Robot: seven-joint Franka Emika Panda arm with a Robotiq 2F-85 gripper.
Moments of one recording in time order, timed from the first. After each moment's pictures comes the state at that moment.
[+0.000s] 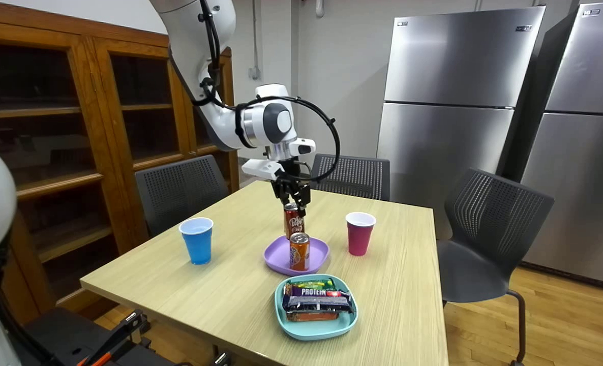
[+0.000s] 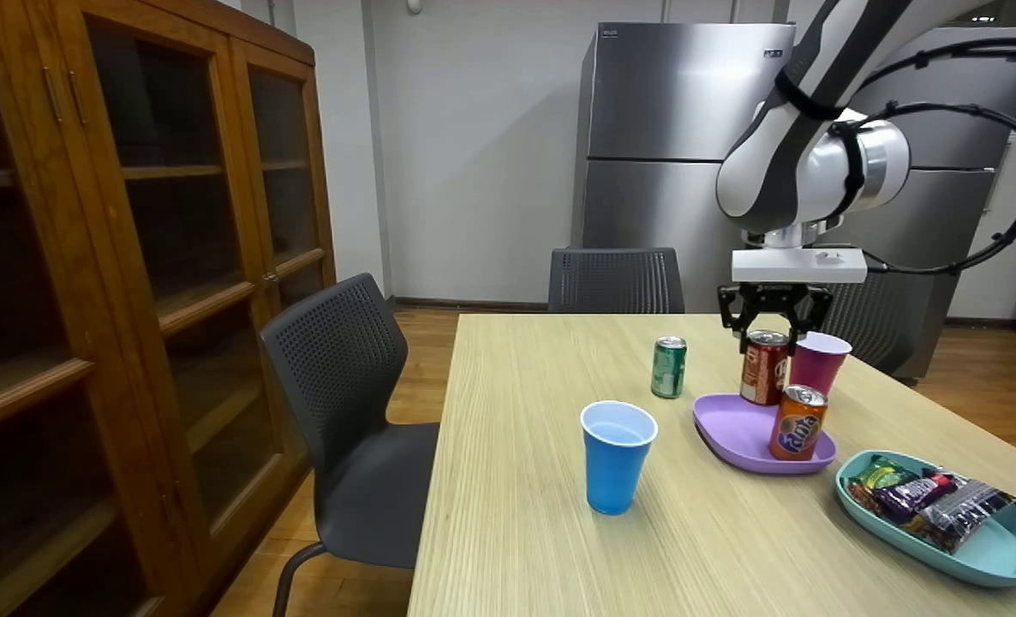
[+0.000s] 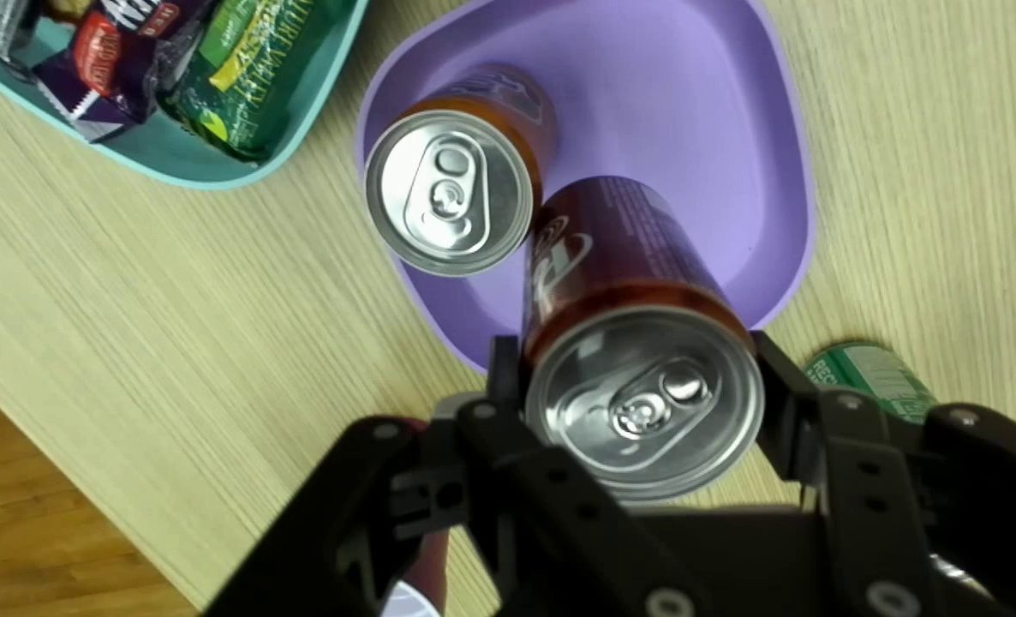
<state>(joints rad) 0.20 0.52 -0.25 -2.00 -0.12 2.60 0.44</state>
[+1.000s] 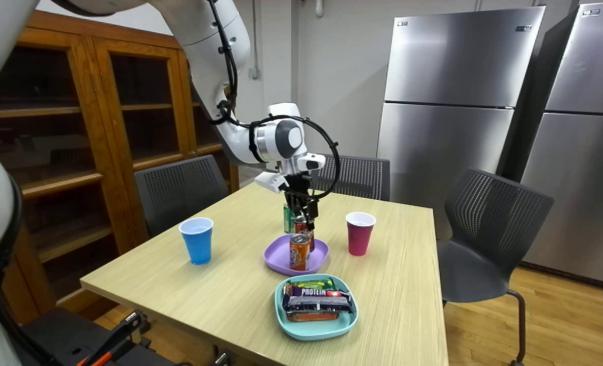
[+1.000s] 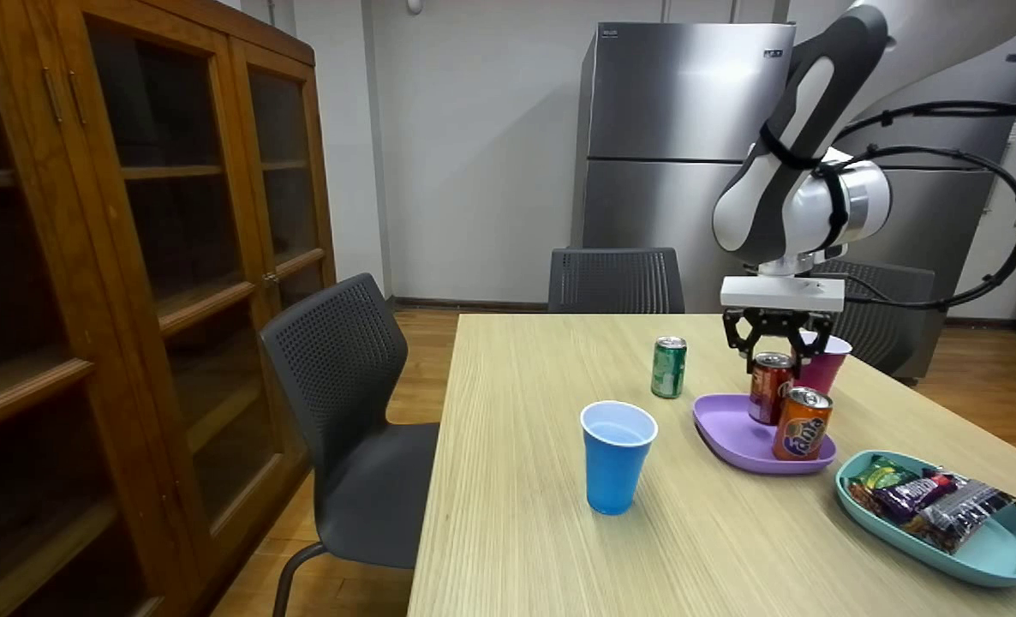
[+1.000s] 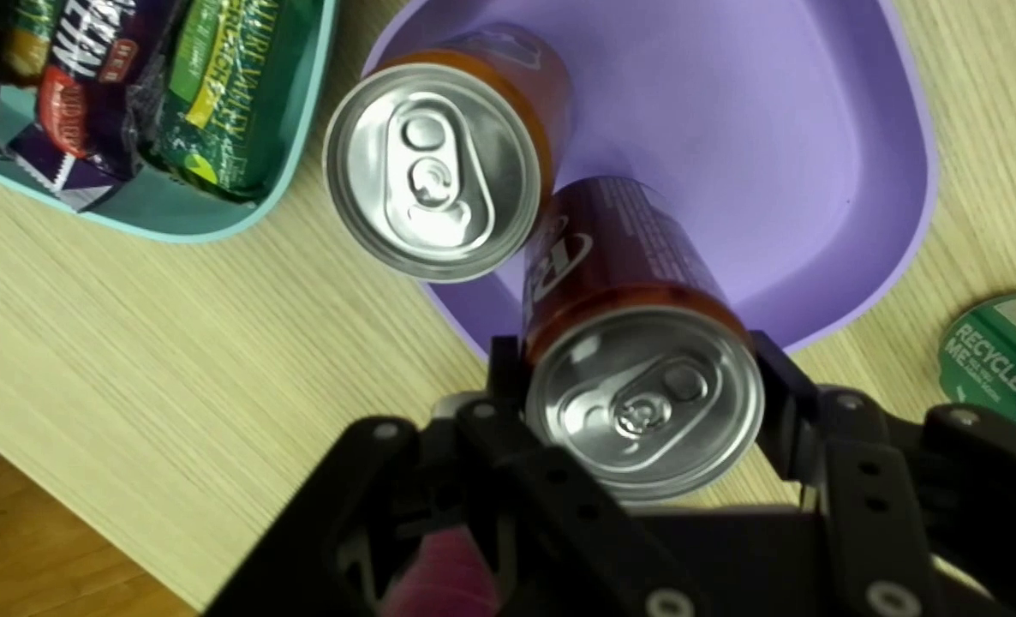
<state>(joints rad) 0.18 0.67 -0.26 -1.87 -0.10 2.58 0.59</state>
